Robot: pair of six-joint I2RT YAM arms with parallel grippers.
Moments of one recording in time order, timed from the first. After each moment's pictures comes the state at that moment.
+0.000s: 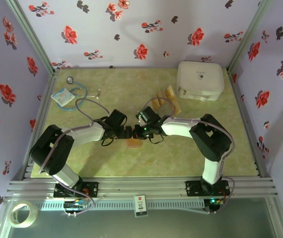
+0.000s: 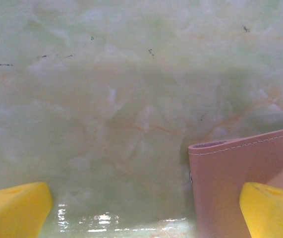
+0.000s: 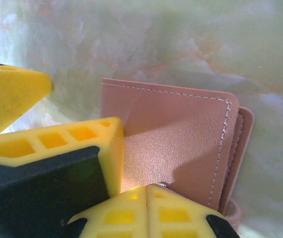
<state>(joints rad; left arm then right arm) -0.68 1.60 0.81 -0.34 -0.13 -0.62 0.80 1.84 1.03 -0.17 -0.39 0.70</state>
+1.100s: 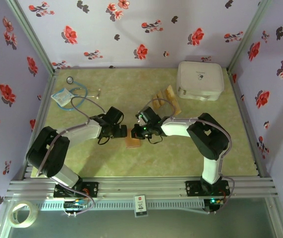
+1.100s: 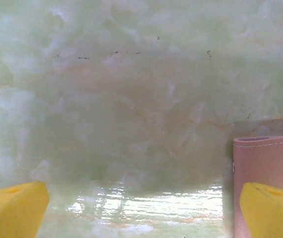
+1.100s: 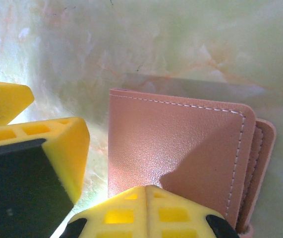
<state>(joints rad) -0.63 1.56 0.85 -0.50 -0.16 -0.63 0.79 1.87 1.00 -0.08 -0.44 0.77</state>
